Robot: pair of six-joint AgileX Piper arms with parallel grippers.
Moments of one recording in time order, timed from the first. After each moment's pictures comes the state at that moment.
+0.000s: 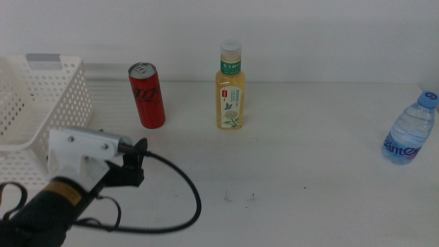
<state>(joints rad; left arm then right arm) -0.30 1.58 -0.29 -0.04 -0.97 -0.02 0.01 0.00 0.00 -0.02 0.21 -0.04</state>
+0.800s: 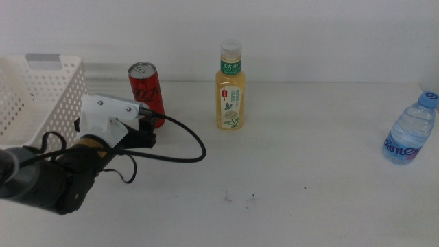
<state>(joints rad) -0.18 1.91 -0.65 0.11 -0.94 -0.05 0.01 0.00 0.00 -0.02 0.21 -0.04</state>
